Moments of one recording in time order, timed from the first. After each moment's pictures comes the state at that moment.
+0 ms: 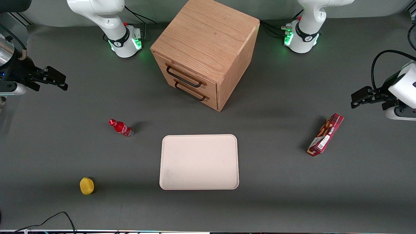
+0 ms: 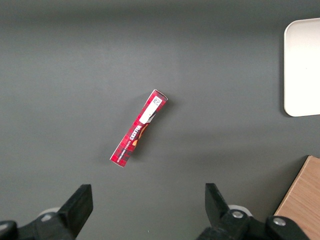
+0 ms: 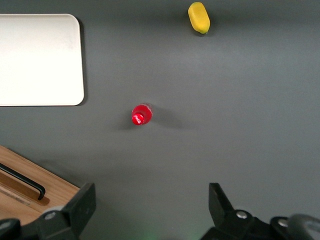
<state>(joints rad) -0.02 -0.08 0.07 -1.63 -0.01 1.55 0.07</state>
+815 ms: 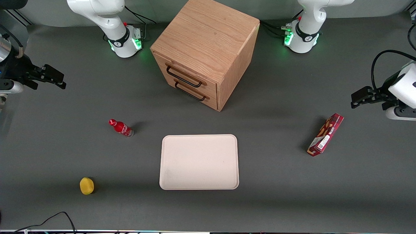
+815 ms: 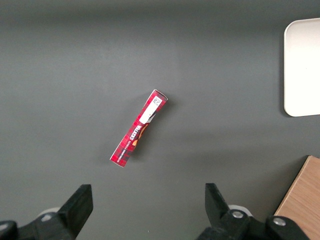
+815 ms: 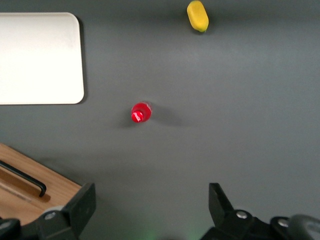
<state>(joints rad) -0.02 -0.08 0.07 -1.61 -0.01 1.50 0.07</state>
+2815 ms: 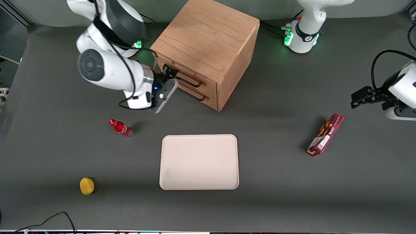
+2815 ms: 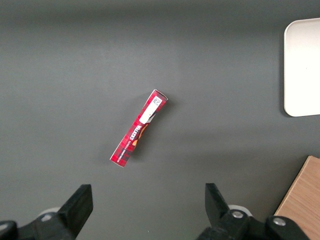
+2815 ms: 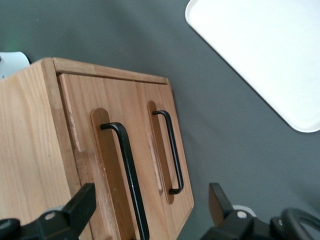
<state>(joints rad) 0.01 0.27 0.58 -1.65 0.29 1.75 -0.28</state>
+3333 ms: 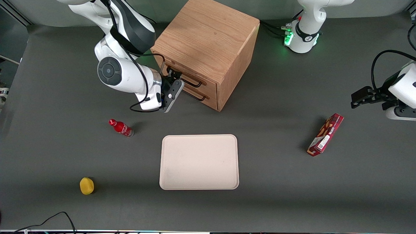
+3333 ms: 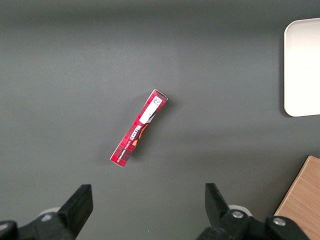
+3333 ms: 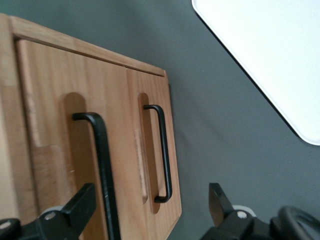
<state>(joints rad) 0.00 0.24 0.58 -1.81 0.28 1.89 -0.41</state>
